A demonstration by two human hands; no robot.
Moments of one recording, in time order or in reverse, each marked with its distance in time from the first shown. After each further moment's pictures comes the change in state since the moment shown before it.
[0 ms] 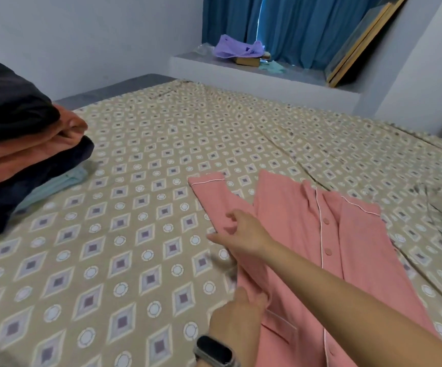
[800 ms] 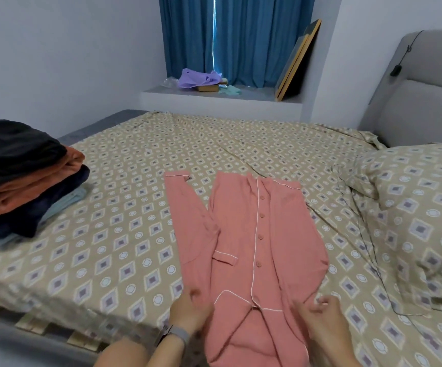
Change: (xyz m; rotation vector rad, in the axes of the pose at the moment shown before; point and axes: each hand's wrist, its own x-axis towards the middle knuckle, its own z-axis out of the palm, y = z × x) left_hand -0.126 0.019 0.064 -0.691 0.171 -0.438; right_hand -0.363 0.141 0.005 0.459 0.609 0.648
